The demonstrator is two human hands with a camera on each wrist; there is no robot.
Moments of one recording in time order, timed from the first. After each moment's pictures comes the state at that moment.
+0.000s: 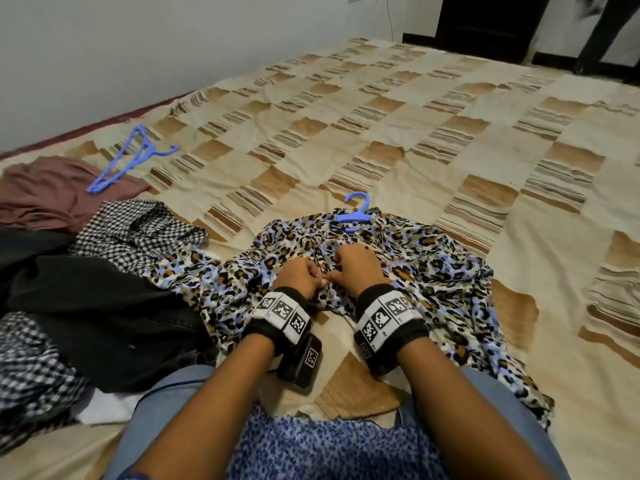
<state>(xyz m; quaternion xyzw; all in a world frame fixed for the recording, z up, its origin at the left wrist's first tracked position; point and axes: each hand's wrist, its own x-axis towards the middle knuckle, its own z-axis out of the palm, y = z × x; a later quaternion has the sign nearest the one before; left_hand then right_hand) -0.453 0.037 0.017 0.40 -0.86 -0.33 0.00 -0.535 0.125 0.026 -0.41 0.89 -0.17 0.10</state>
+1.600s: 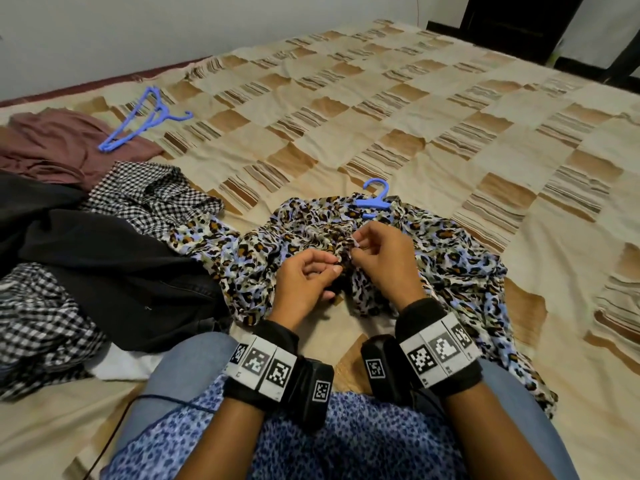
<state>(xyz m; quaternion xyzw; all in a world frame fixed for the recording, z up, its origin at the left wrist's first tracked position) -0.381 0.076 0.041 0.32 -0.66 -0.65 0.23 -0.495 0.159 0.063 -0.36 0.80 -0.47 0.10</state>
